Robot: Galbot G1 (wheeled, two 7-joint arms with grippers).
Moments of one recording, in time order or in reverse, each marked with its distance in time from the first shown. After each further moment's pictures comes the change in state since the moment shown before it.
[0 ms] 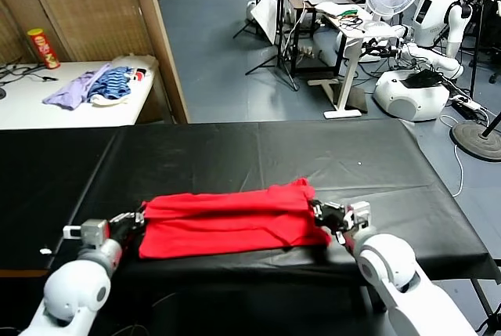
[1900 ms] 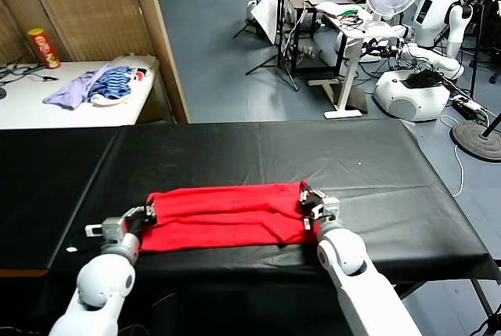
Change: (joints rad) left arm -0.142 -0.124 0.071 0.211 0.141 -0.169 0.019; right arm 0.138 0.273 -0.058 -0.312 -0.211 0.237 0.105
